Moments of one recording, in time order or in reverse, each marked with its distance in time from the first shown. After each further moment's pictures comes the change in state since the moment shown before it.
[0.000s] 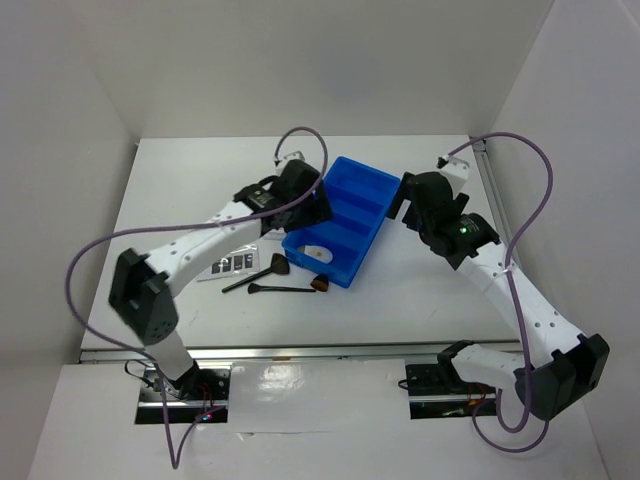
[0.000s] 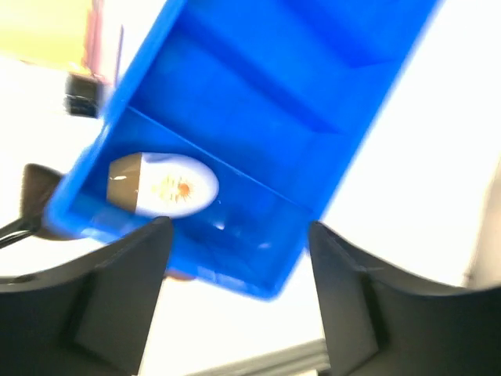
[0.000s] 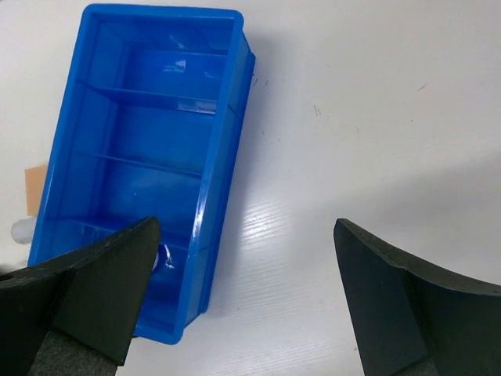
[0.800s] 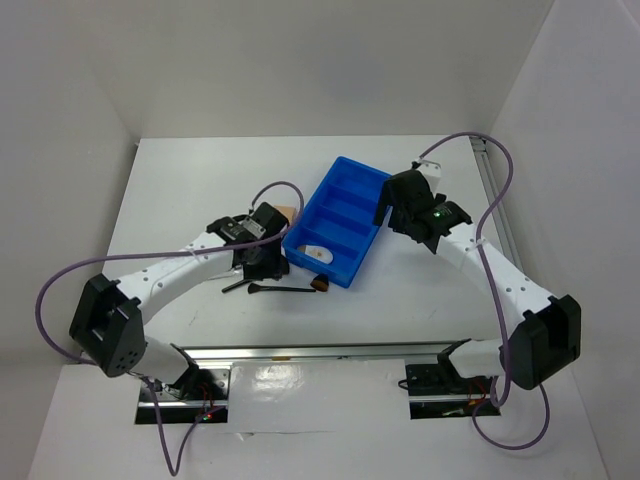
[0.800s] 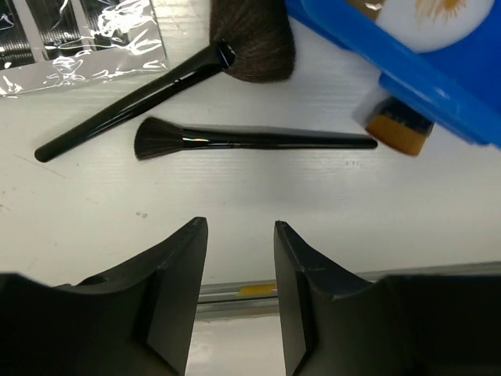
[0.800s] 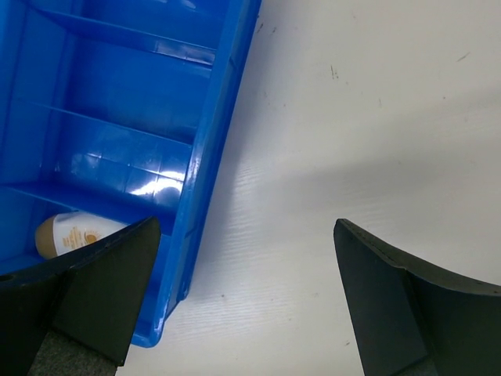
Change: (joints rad) left arm 0.050 -0.303 -0.435 -0.214 0.055 0.216; right arm 0.000 0.177 0.002 0.015 -0.091 -0.061
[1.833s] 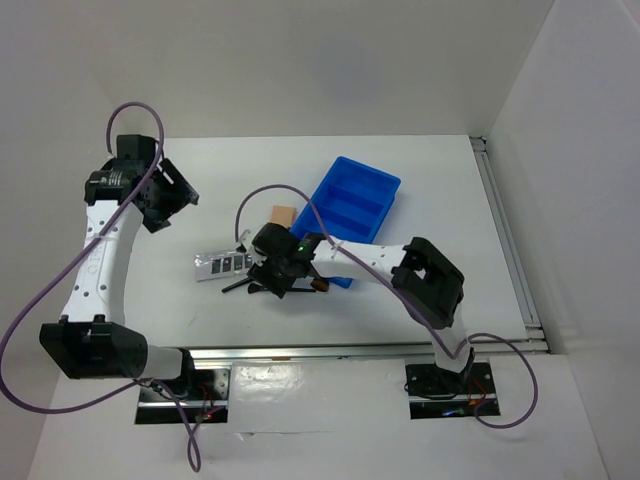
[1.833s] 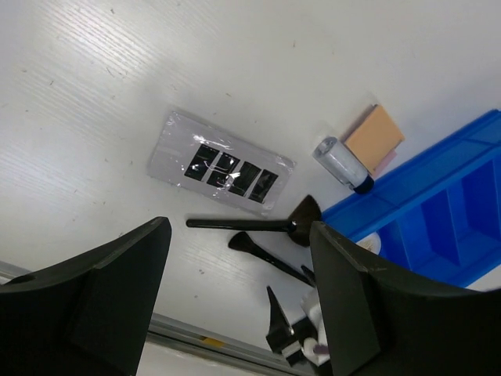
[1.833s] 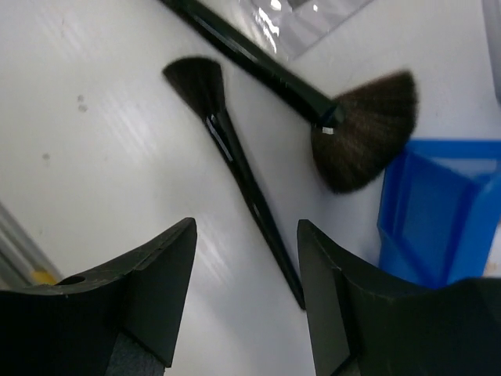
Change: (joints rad) left arm 0.705 -0.063 0.432 -0.257 0.052 -0.003; right arm 0.571 0.632 0.283 0.205 -0.456 -0.631
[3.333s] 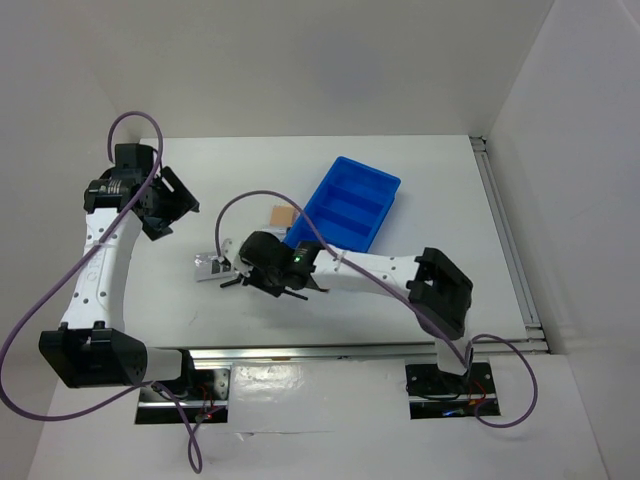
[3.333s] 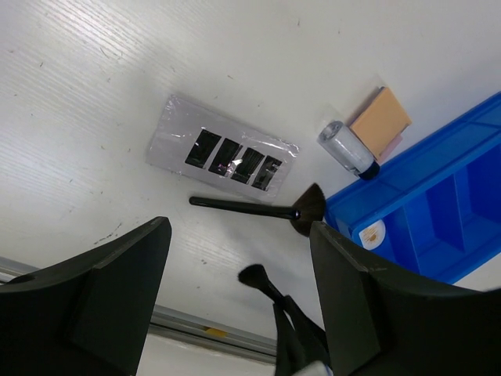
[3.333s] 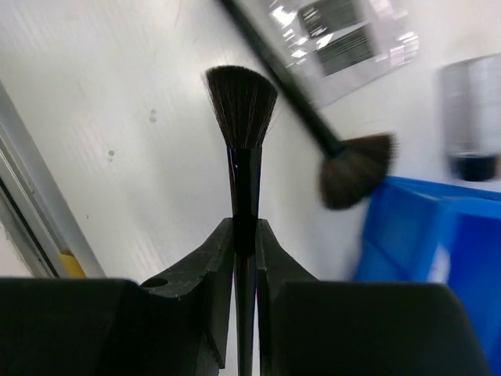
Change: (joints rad) left arm 0.022 -0.050 -0.079 0.021 0.060 0.022; right arm 0.096 -0.022 0.048 -0.023 0.062 -0.115
